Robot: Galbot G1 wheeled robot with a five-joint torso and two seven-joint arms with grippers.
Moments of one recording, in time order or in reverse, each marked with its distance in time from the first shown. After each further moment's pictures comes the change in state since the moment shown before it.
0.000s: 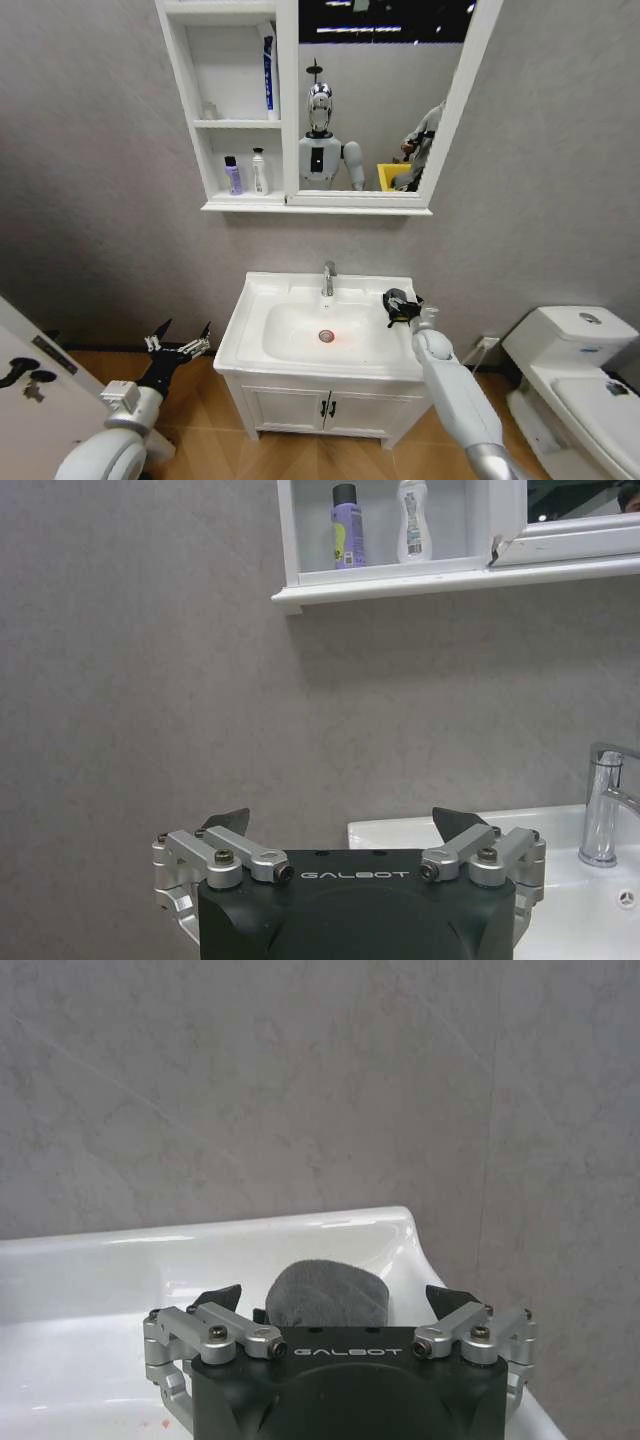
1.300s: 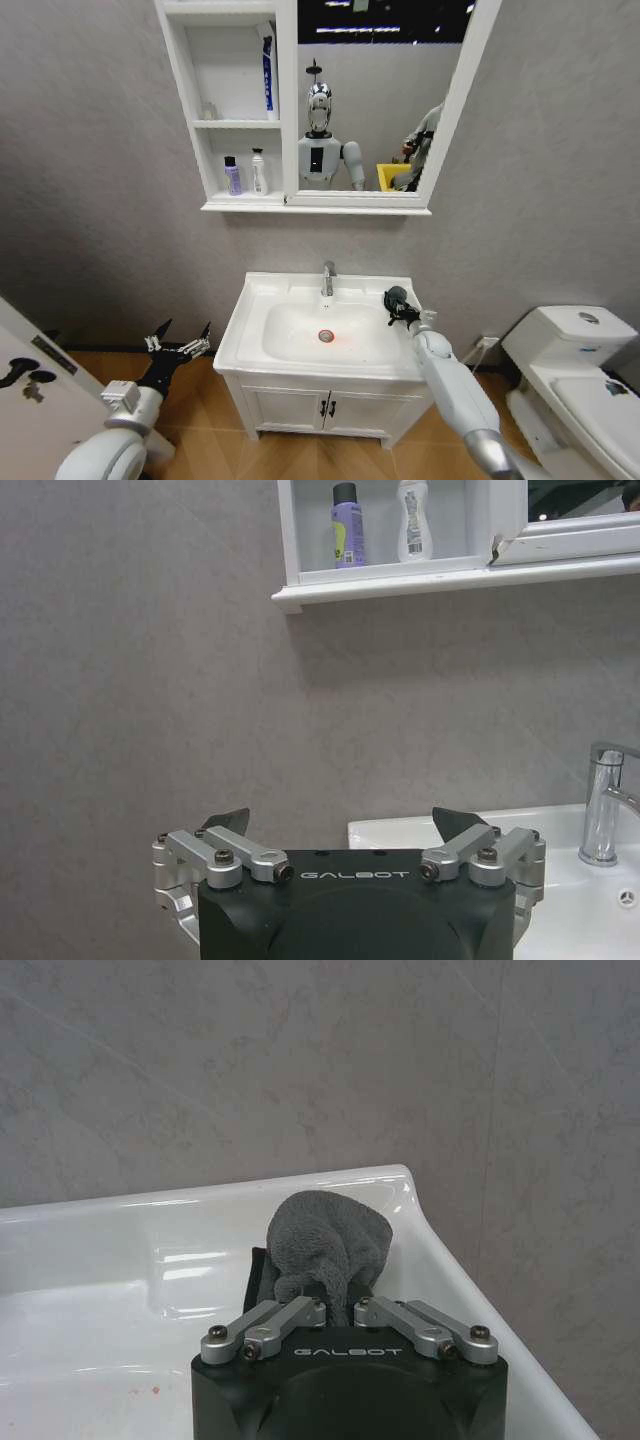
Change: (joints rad) left arm 0.000 0.000 0.001 0.001 0.000 0.000 -0.001; right arm 0.024 -0.025 -0.021 -0.044 0.050 -0.039 -0.030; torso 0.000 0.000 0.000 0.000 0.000
